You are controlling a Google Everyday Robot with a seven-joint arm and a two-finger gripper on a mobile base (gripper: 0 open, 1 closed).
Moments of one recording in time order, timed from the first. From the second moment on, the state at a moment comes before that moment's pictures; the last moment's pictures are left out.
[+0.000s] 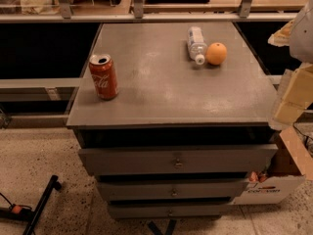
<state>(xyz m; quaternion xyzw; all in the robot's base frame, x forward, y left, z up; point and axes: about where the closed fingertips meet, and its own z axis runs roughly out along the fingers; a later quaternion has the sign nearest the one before) 0.438 -0.216 0.980 -0.60 0.78 -0.04 0.16</state>
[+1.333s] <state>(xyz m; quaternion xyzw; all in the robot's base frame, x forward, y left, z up) 0.558 -0.219 0.953 -0.64 0.74 -0.04 0.19</state>
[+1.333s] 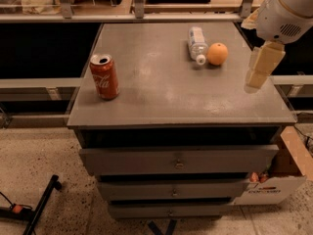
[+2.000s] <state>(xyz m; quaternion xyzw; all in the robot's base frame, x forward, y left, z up) 0.648 -0.224 0.936 -0.63 0.73 -0.04 0.24</state>
